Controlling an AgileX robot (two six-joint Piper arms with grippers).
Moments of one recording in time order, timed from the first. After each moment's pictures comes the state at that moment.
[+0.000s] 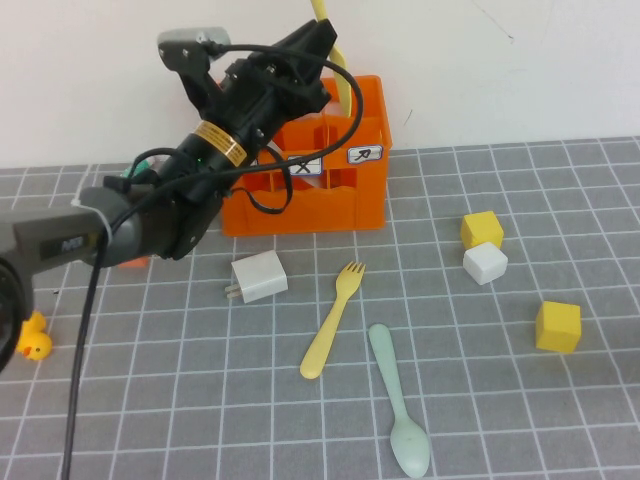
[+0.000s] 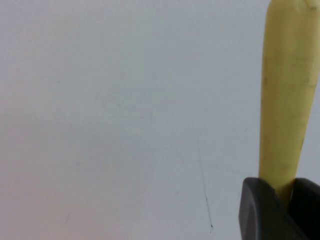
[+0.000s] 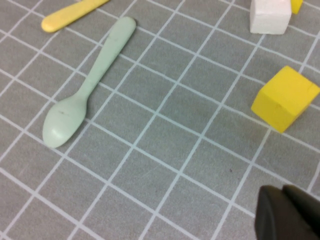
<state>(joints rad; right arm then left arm) 0.03 0.88 -0.49 0.72 0.67 -0.99 -0.32 2.11 -1.39 0.42 -1.10 -0.83</state>
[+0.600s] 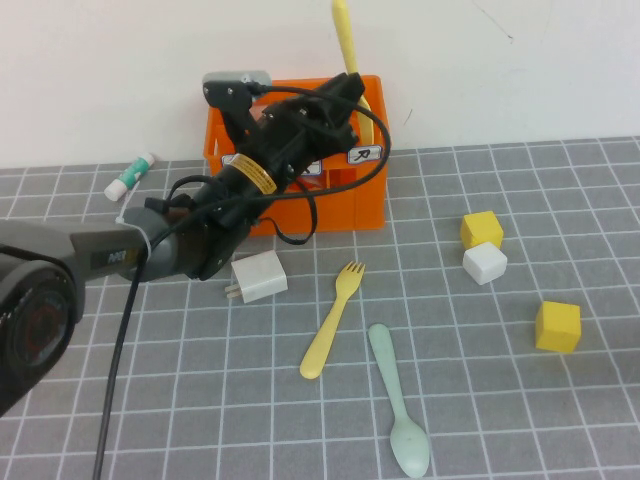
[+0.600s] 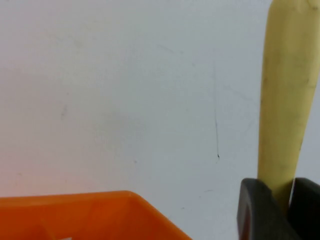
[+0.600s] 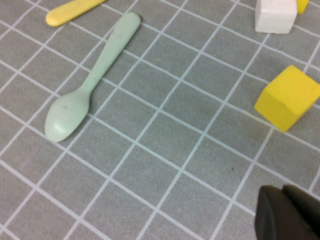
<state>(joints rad) 0.03 0.88 -0.49 0.72 0.68 -1.01 -0.35 2.22 -1.44 0.44 -1.06 -0.85</state>
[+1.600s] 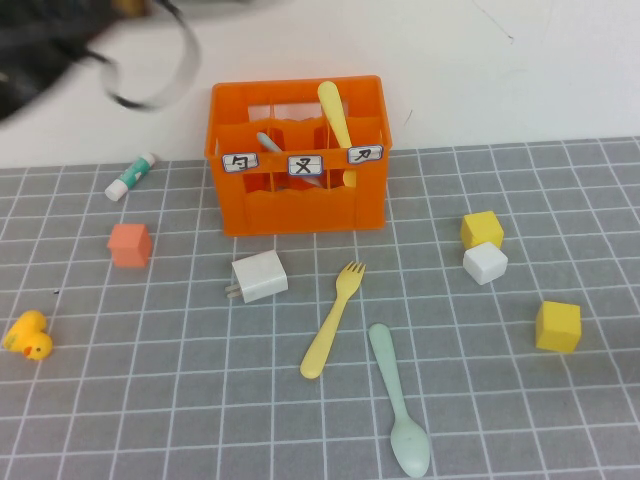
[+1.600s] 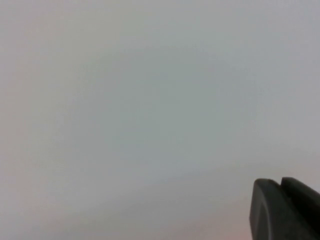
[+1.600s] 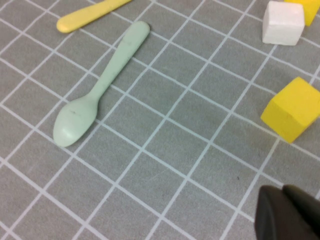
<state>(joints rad) 0.03 0.88 -0.49 0.76 0.68 -1.06 -0.34 1.54 -1.44 1.01 0.00 -0.95</state>
